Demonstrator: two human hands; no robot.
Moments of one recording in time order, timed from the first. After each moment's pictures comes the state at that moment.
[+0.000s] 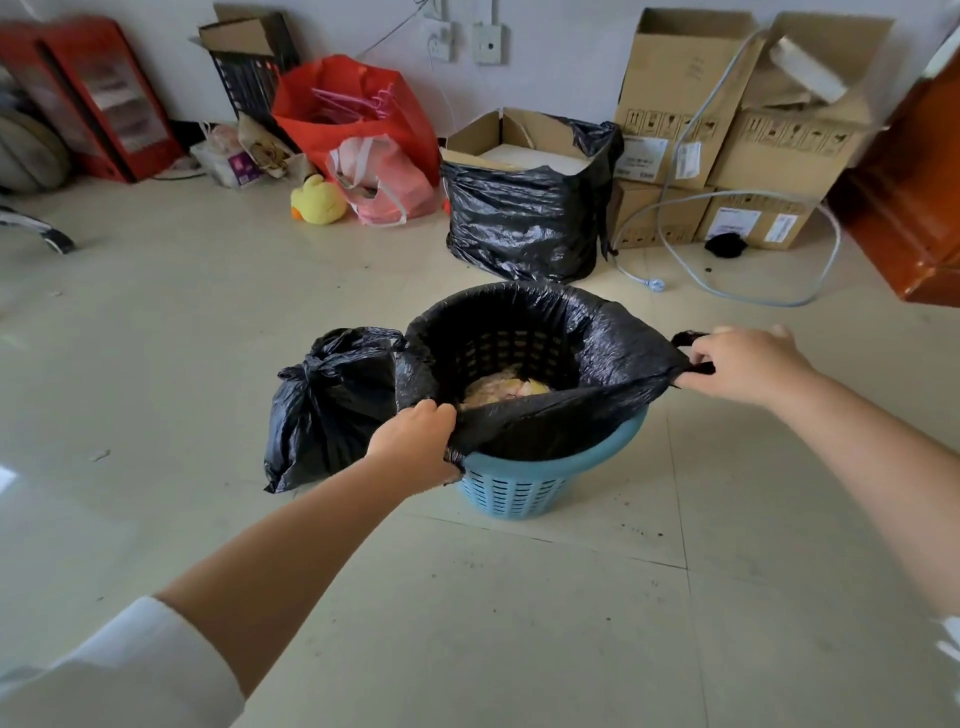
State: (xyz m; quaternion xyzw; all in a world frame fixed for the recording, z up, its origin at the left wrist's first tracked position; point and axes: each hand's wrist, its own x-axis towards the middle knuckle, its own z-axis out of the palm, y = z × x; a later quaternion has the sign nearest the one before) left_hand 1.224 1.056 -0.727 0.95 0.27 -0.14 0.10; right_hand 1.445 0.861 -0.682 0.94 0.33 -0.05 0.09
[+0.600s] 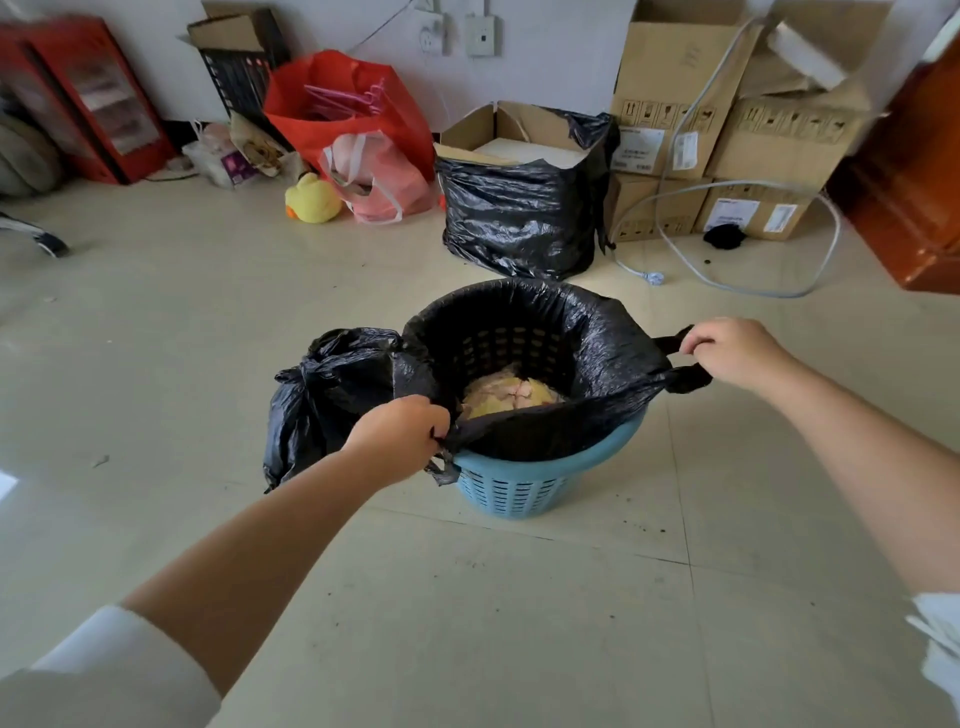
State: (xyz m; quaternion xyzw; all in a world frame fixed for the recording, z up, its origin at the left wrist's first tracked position) left_hand 1.221 1.079 -0.728 0.96 0.22 -0.11 0.11; right_hand 1.455 0.870 -0.694 0.94 0.24 -0.11 -0.19
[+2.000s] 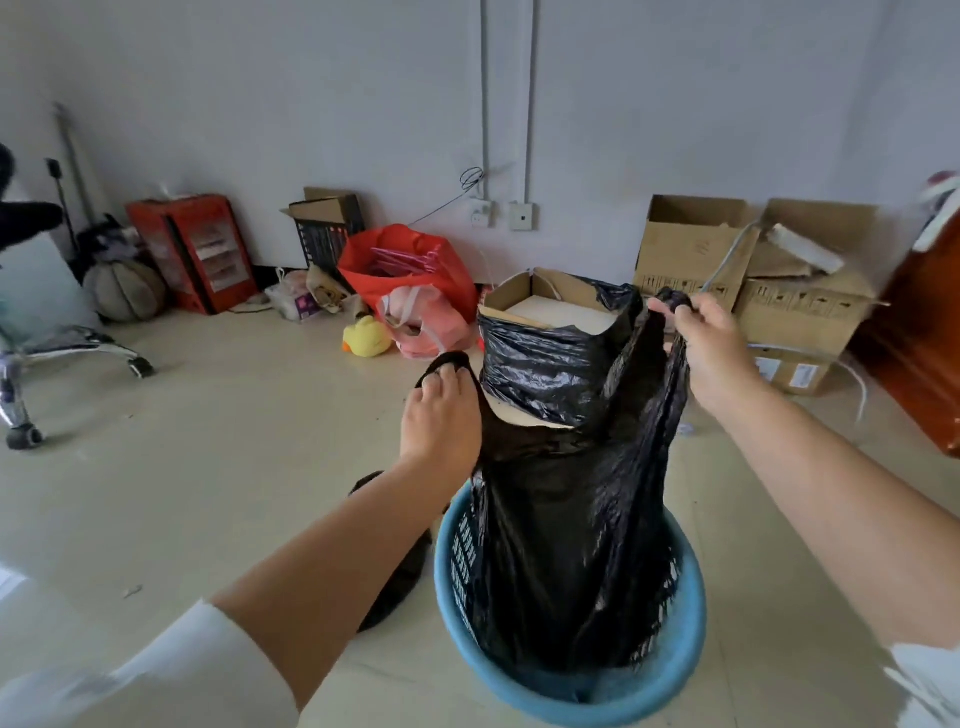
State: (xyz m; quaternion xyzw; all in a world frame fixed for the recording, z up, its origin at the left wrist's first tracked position) left_hand 1.289 1.111 -0.595 0.94 0.32 0.07 -0.08; right_hand 1.475 0.982 -0.562 0.69 0.20 -0.09 -0.69
